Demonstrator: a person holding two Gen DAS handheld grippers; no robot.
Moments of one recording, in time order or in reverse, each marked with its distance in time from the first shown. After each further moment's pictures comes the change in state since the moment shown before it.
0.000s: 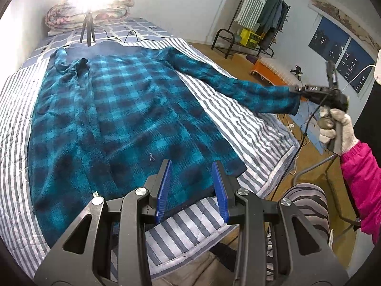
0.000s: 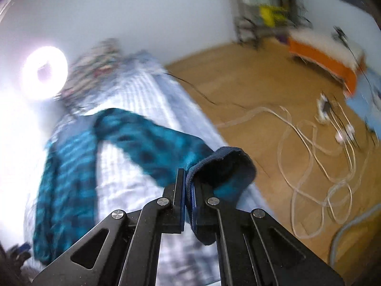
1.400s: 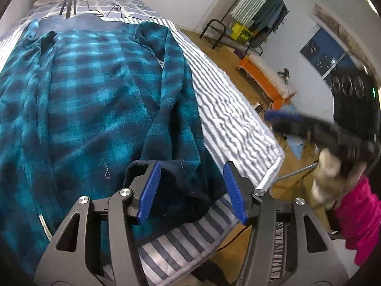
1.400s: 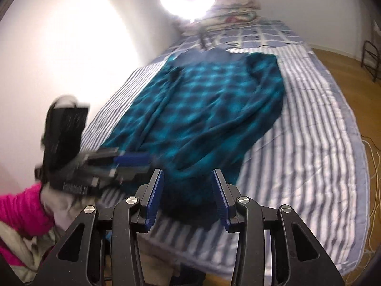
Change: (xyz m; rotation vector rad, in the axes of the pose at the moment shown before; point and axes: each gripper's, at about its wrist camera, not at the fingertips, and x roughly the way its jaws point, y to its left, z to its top) left arm 0.075 -0.008 0.030 -0.103 0.093 -0.143; right arm -0.002 0.167 -0.073 -0.445 0.255 0.484
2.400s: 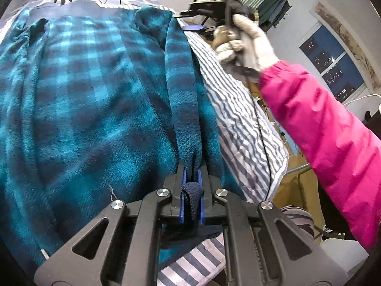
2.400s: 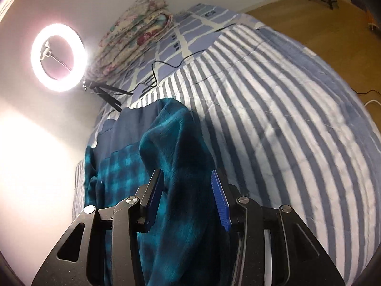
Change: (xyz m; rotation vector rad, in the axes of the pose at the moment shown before) left arm 0.026 0.028 0.014 -0.023 0.057 -0.047; right arm 0.164 -0.213 0.195 0.507 -0.057 -0.051
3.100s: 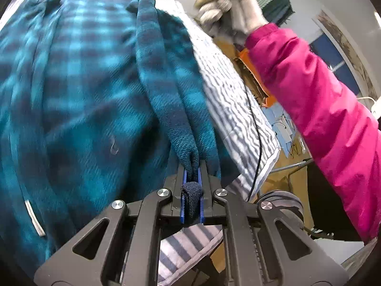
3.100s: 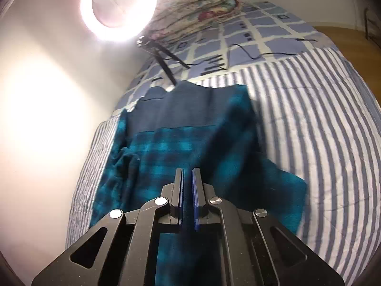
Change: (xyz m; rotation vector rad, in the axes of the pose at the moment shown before) left arm -0.015 0.007 -0.043 -0.086 0.027 -0.042; right arm 0.032 0.119 -0.010 -0.300 0.096 0.115
